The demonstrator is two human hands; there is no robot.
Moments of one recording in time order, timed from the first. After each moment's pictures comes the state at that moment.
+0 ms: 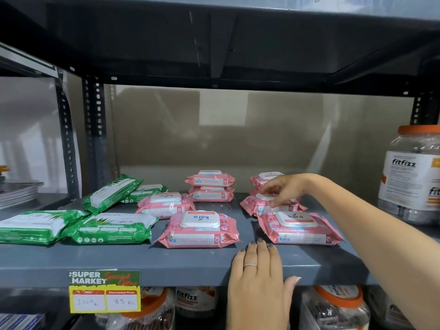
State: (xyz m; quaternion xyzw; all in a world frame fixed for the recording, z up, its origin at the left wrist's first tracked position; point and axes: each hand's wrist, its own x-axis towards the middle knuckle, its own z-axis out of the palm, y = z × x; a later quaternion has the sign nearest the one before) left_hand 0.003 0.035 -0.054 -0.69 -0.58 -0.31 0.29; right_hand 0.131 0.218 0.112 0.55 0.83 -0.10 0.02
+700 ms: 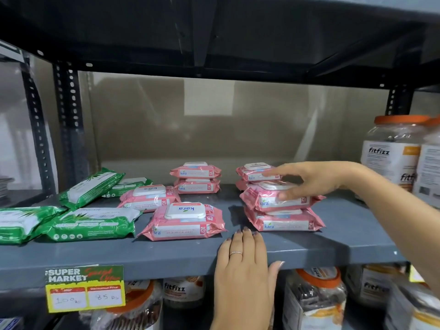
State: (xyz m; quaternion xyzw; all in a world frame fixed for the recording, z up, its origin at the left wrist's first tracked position) left_hand 0.002 0.032 -0.053 -0.70 -0.58 -0.33 0.28; right_hand 0.174 0.112 0.132 0.51 0.86 -0.08 -0.04
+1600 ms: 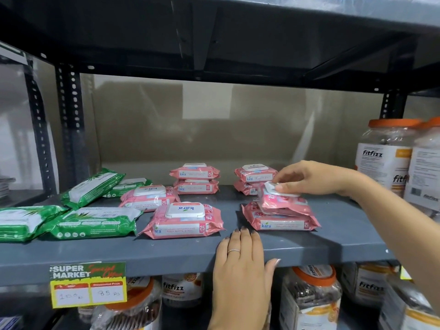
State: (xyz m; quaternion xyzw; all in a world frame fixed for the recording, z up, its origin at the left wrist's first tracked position) left_hand 0.002 0.028 -0.051 -0.71 -0.58 -0.31 0.25; right_hand 0.182 0.105 0.125 0.51 0.83 -0.11 -0.17
